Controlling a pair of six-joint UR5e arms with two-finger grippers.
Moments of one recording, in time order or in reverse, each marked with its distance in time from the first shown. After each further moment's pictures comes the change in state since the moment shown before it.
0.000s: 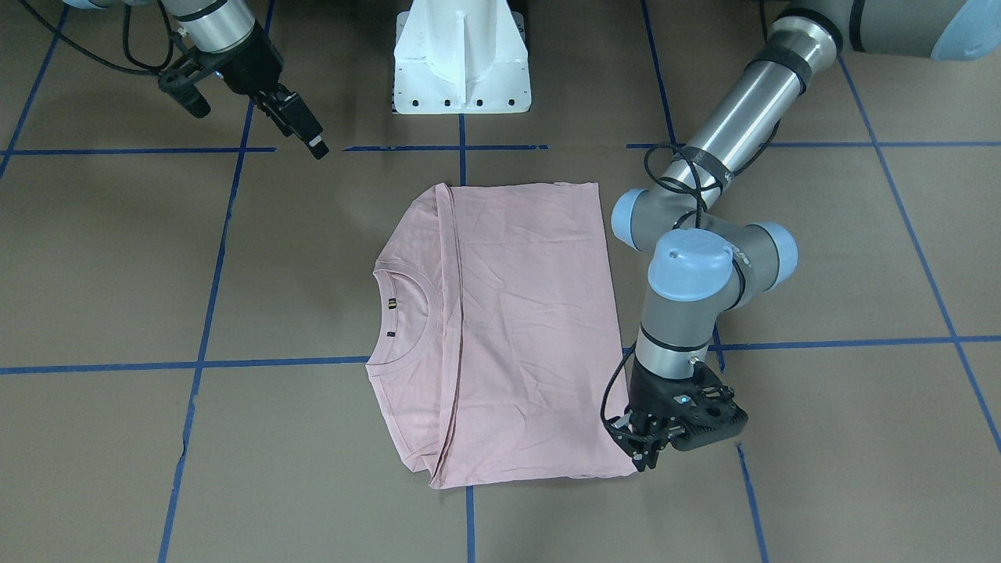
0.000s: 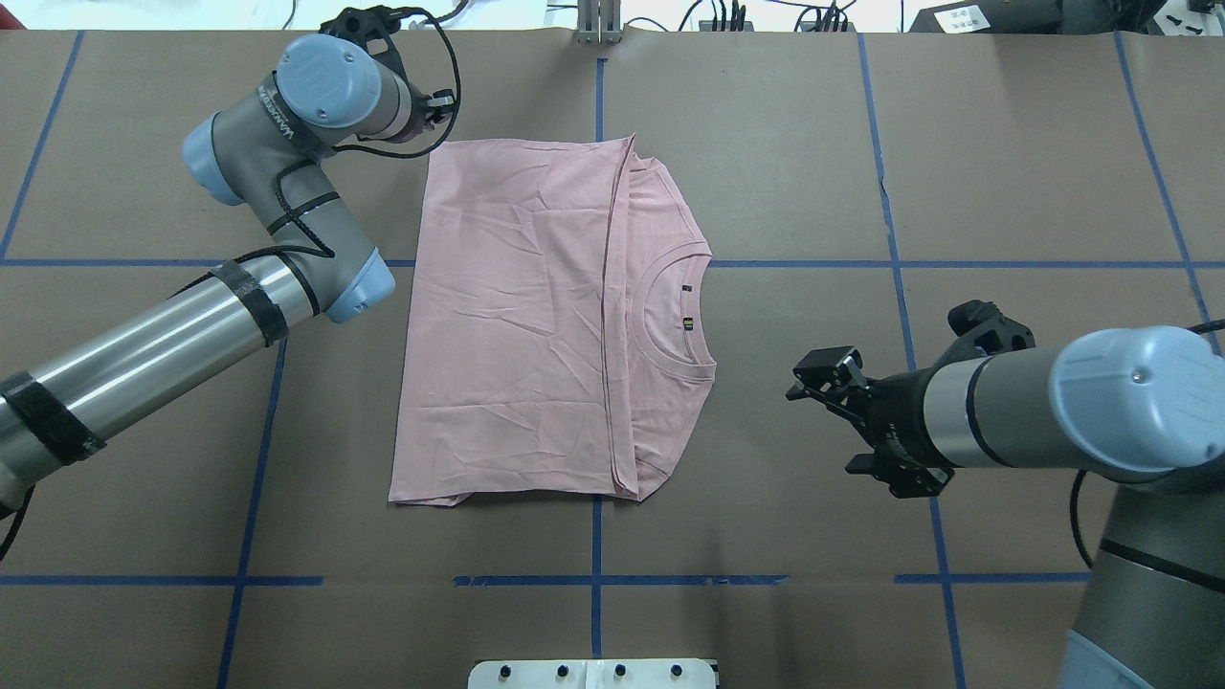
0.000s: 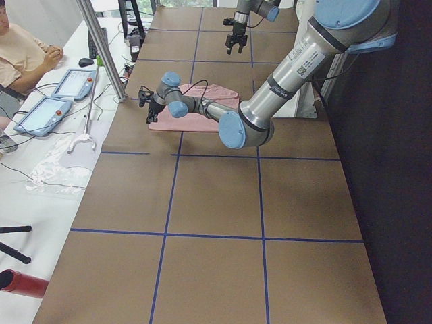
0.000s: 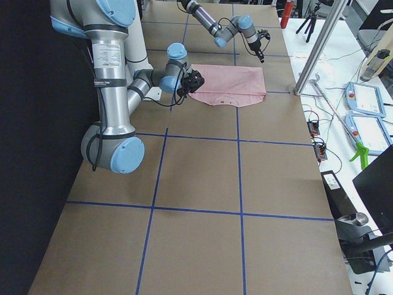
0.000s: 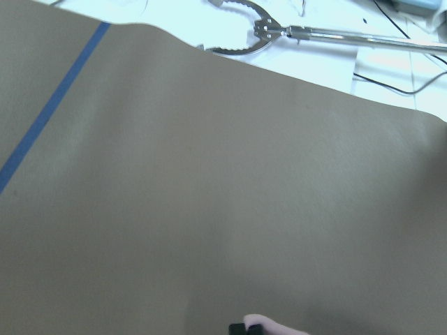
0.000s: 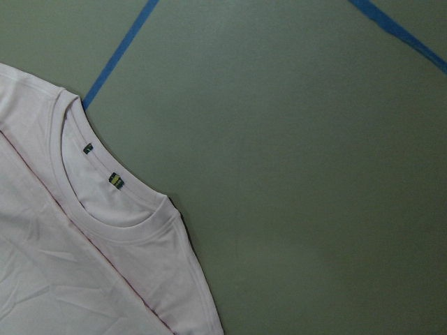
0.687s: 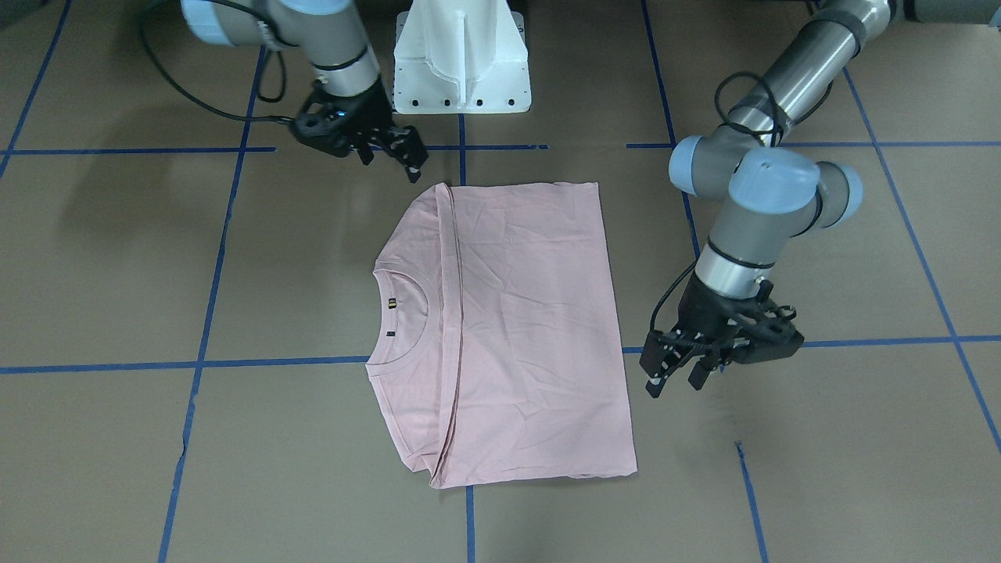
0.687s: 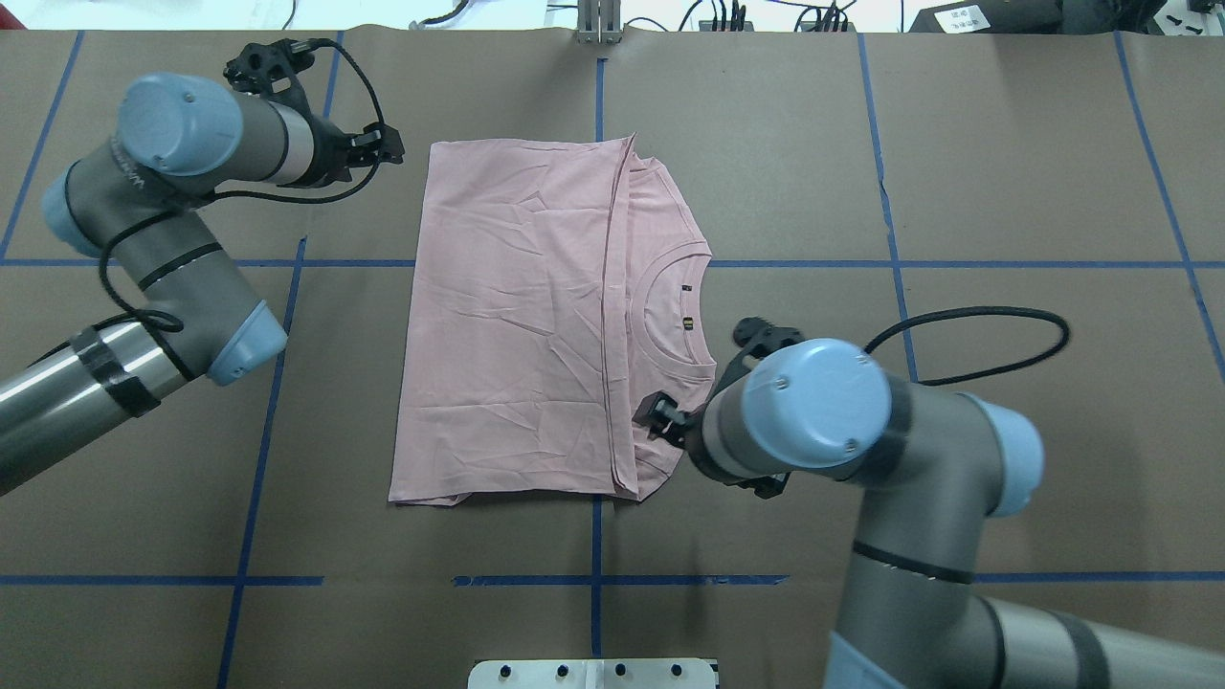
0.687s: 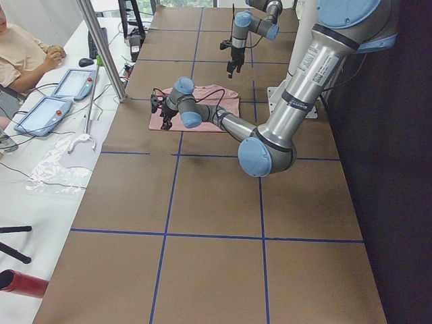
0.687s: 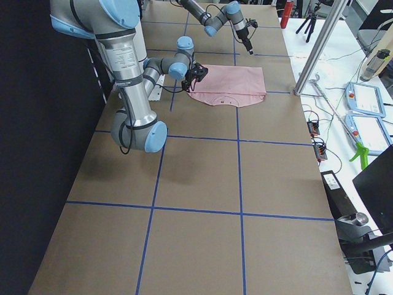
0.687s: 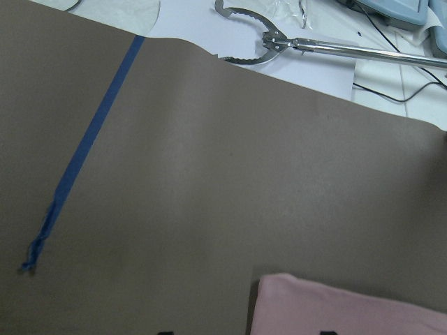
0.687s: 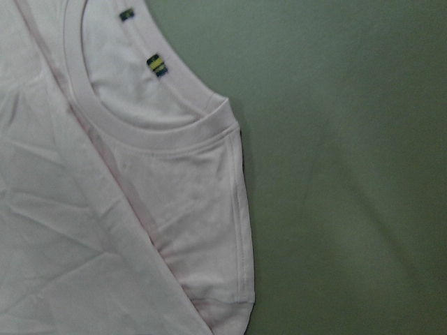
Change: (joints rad) left arm -0.008 0.307 -0.426 0.001 -0.131 -0.037; right arm -0.125 0.368 -0.246 -0.299 -0.036 -0.343
